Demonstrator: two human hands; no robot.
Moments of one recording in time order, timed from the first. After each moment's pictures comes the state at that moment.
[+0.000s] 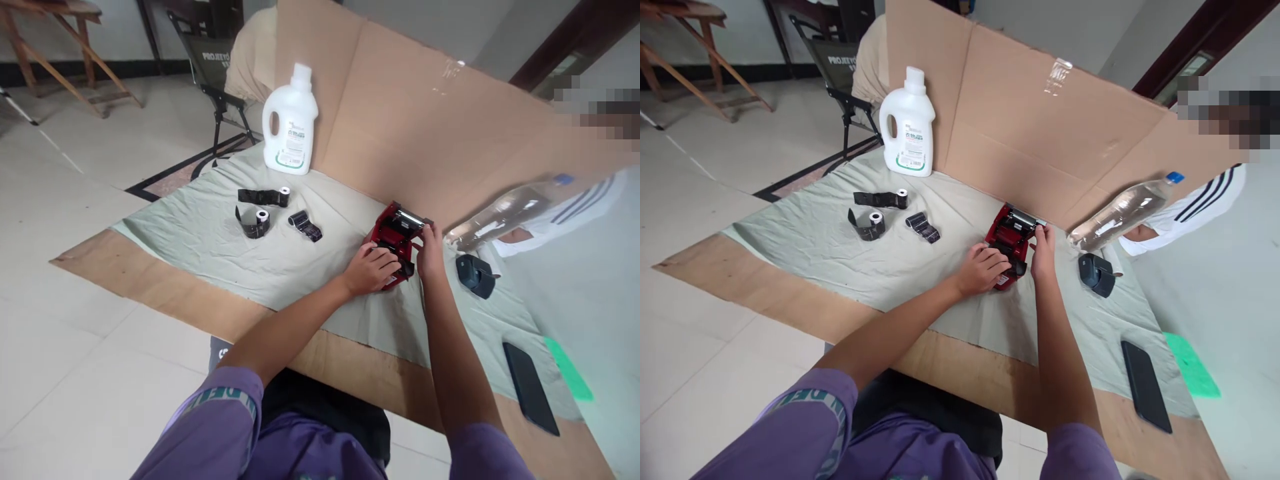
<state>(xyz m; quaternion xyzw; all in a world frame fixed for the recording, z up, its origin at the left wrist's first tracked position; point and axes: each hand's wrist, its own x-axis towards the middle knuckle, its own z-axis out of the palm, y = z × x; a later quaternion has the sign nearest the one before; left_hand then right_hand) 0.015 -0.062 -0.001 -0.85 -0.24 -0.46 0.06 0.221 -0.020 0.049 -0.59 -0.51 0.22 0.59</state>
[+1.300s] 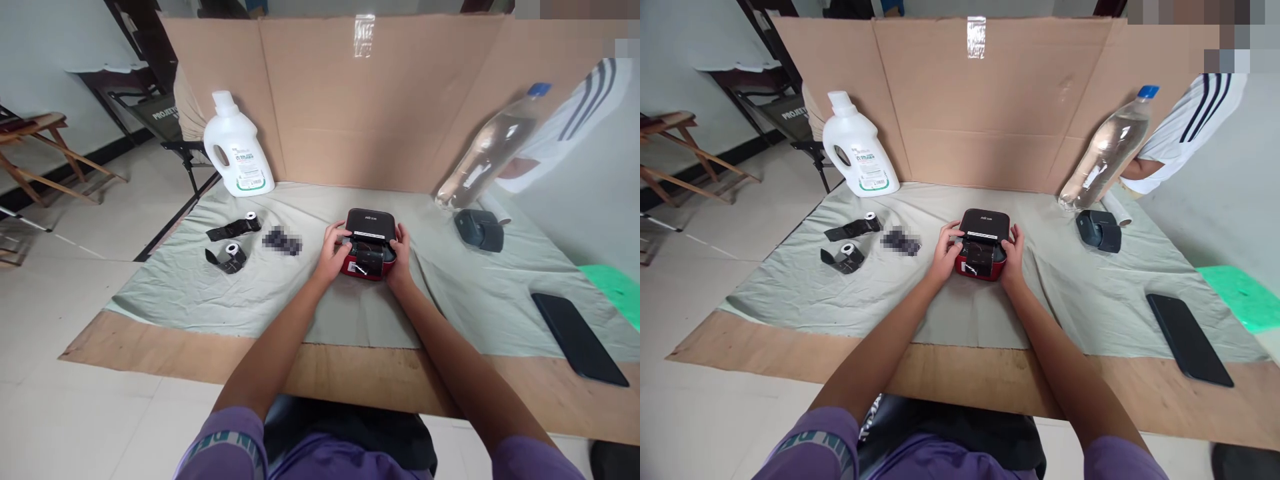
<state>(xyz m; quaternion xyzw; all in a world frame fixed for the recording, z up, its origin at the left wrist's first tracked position) 0.004 -0.024 -0.011 -0.70 -0.28 -0.54 -0.37 0.180 -0.065 -0.023 -0.47 -0.35 0.31 0.75</state>
